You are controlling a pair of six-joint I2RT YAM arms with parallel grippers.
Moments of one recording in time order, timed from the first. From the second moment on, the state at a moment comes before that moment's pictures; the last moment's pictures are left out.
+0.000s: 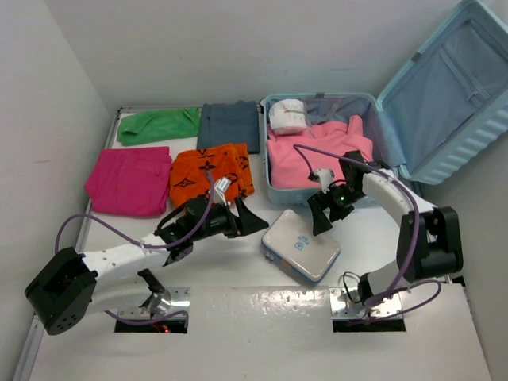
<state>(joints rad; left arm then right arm) -0.78 1.10 0.41 0.45 0.28 -0.99 0.16 1.48 0.95 -0.93 -0.53 -0.48</state>
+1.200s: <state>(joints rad) -0.70 1.32 0.25 0.55 0.28 -1.18 0.54 1.56 0.68 -0.53 -0.73 0.25</state>
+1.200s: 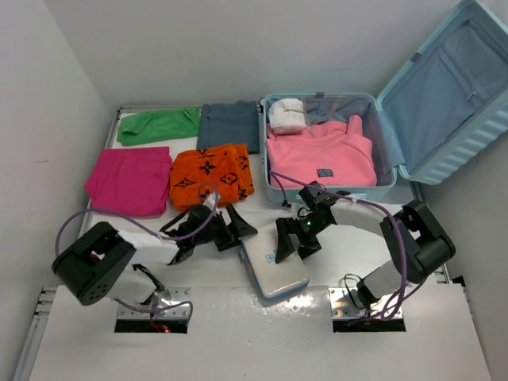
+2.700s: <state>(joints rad) -0.83 1.52 0.26 0.84 -0.04 -1.34 0.42 1.49 0.17 0.47 -0.93 0.95</state>
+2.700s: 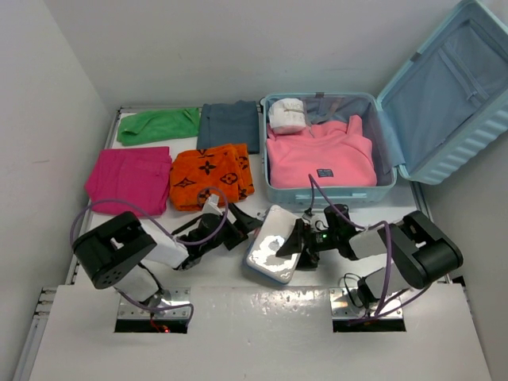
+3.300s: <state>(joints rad) -0.88 1.34 0.23 0.70 0.01 -1.17 0.51 1.49 0.25 0.44 -0.83 1.09</state>
